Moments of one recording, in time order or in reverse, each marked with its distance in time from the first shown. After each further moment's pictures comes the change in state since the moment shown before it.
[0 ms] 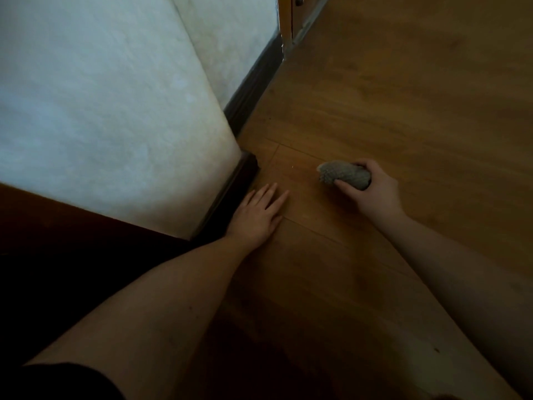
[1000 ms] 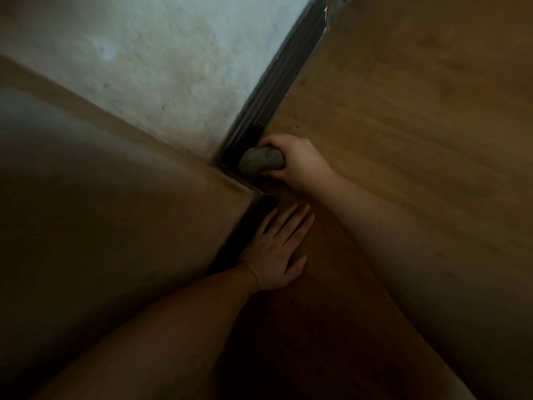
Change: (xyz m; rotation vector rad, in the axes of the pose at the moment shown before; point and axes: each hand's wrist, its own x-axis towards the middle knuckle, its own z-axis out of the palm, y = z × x) left_hand 0.047 -0.026 0.021 -0.005 0.033 0.142; right_hand 0.174 -0.097 0.146 -0.070 -0.521 -0.538
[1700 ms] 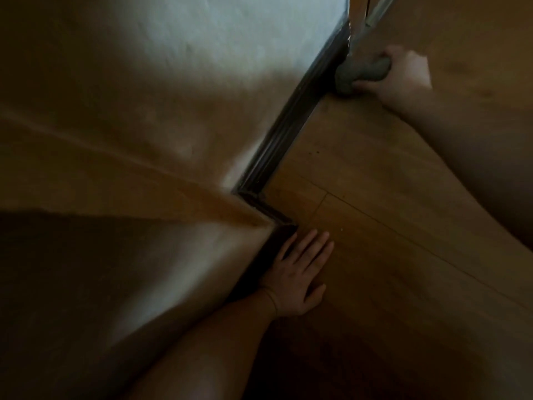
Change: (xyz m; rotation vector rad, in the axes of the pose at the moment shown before) left_hand -0.001 0.000 -0.006 -0.010 -0.051 -0.012; right_hand 0.080 0.058 -0.153 -0.180 0.365 0.401
